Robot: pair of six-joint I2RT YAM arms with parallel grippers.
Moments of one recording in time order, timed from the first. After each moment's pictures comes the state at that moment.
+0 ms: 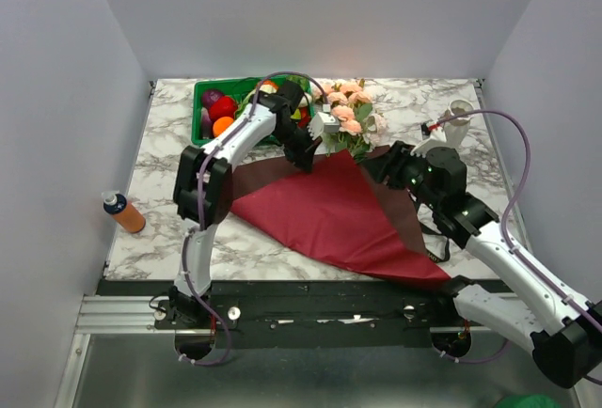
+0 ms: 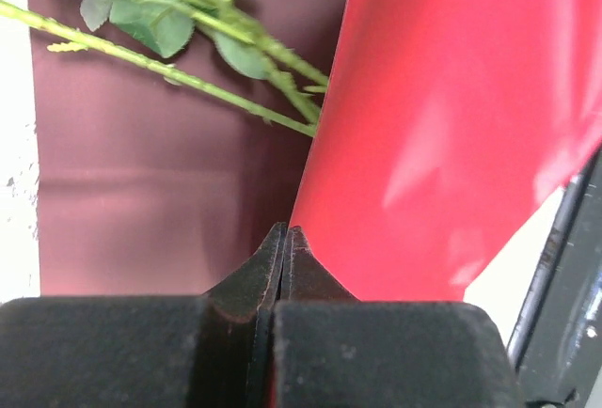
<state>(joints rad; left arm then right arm) -0.47 2.18 1.93 -1.06 0.69 0.64 0.50 0.91 0.75 -0.10 0.00 0.60</state>
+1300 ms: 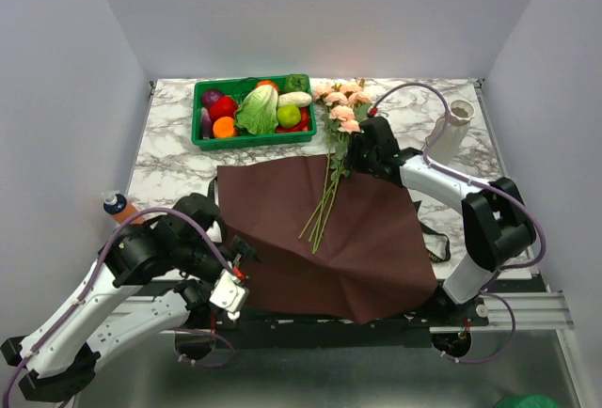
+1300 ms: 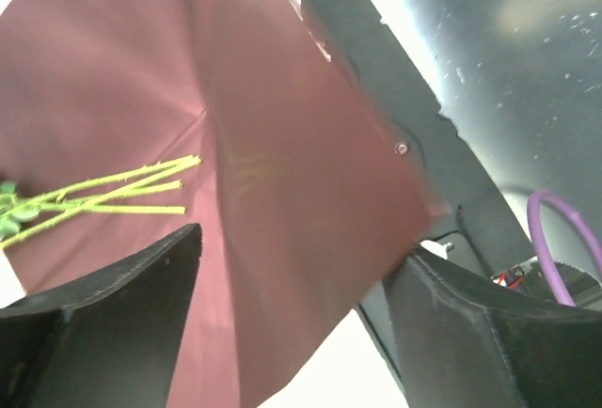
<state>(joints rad) -0.82 0.67 1.02 -1.35 0.76 1.19 0.50 1.65 1.07 -0.17 0.15 0.53</state>
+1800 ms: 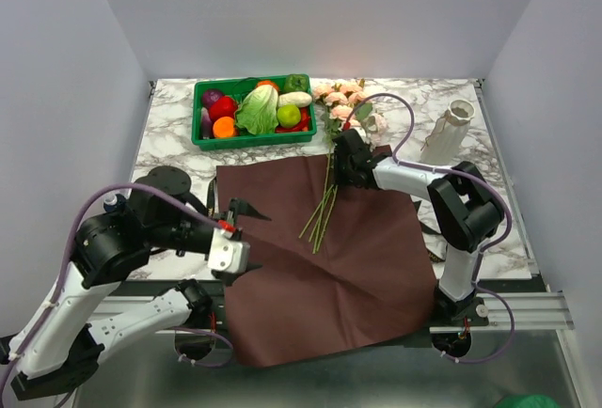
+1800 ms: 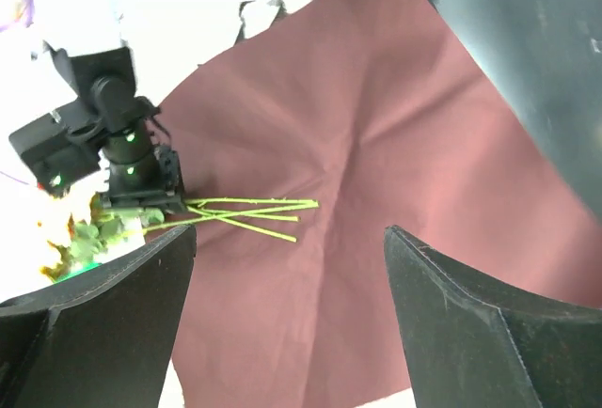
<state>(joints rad) -0.82 0.75 1.35 -1.18 0.72 0.86 0.61 1.87 1.15 -0.17 0.20 0.51</state>
